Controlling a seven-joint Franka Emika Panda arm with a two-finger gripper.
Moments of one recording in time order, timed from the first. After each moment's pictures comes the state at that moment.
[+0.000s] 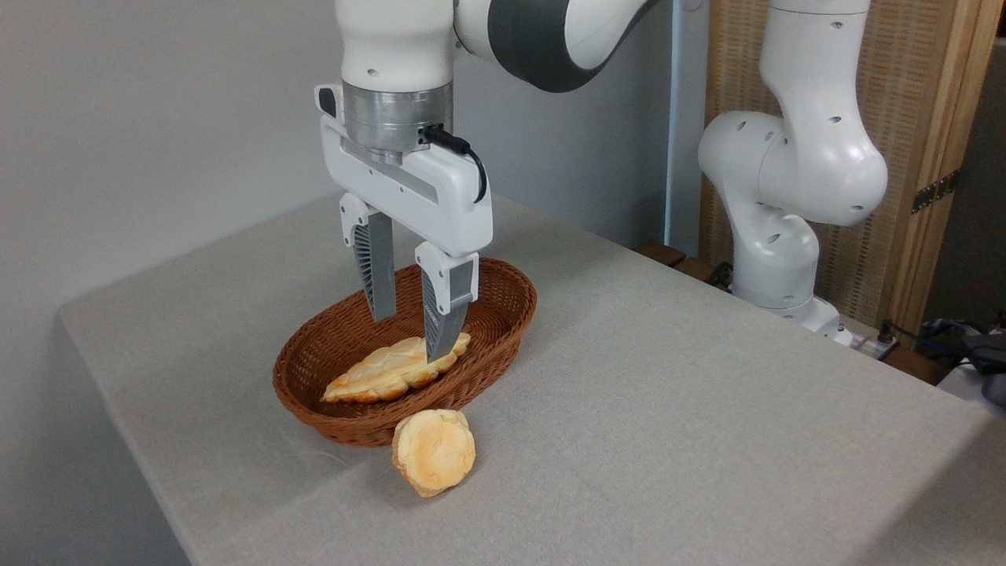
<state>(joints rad) -0.05 -0.14 0.01 -1.97 -0.09 1.97 0.71</state>
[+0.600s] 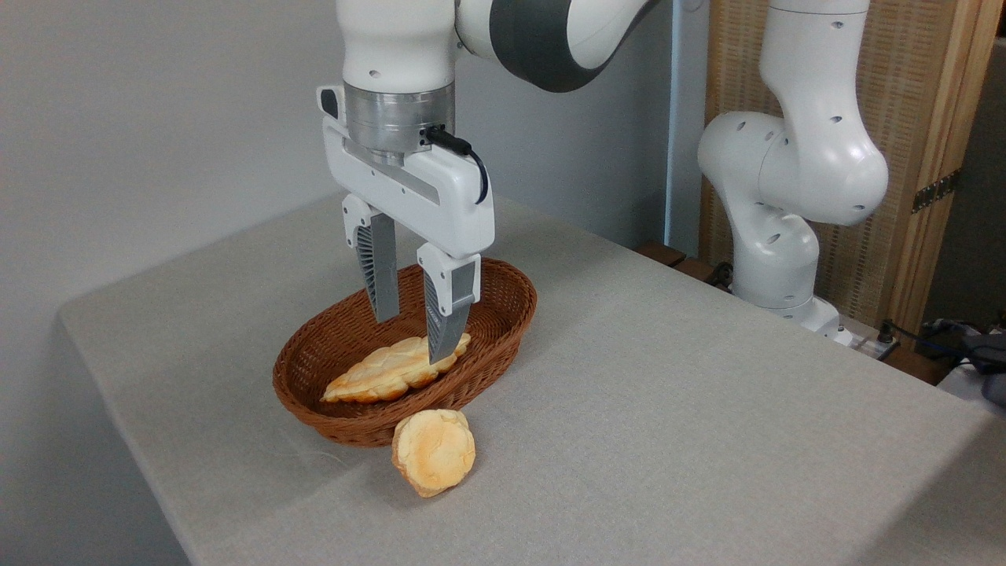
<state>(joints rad) -0.04 -0.14 0.00 -1.97 -0.09 1.96 0.73</state>
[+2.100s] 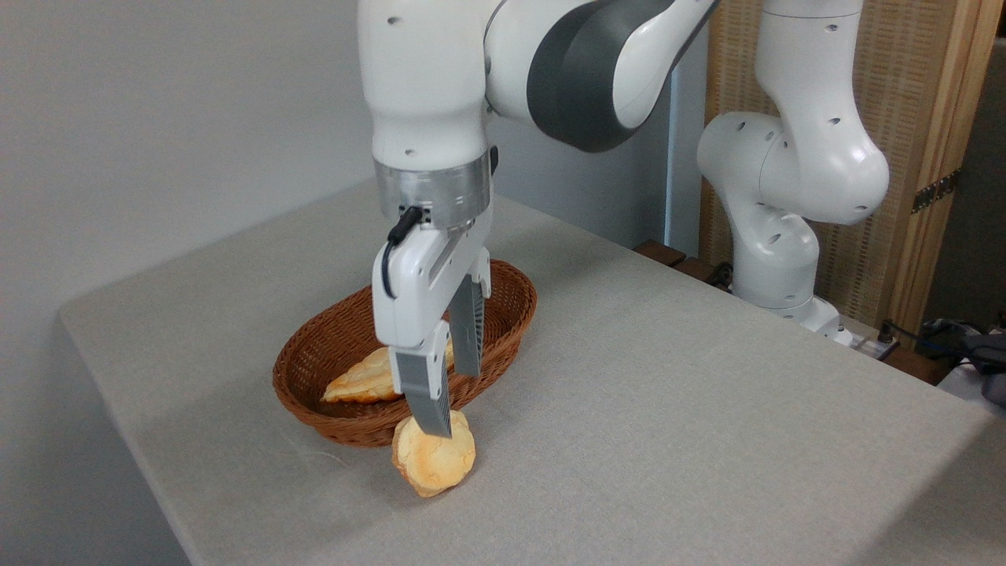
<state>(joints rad) -0.02 -0.06 0.08 -1.98 -0.06 2.00 1.83</state>
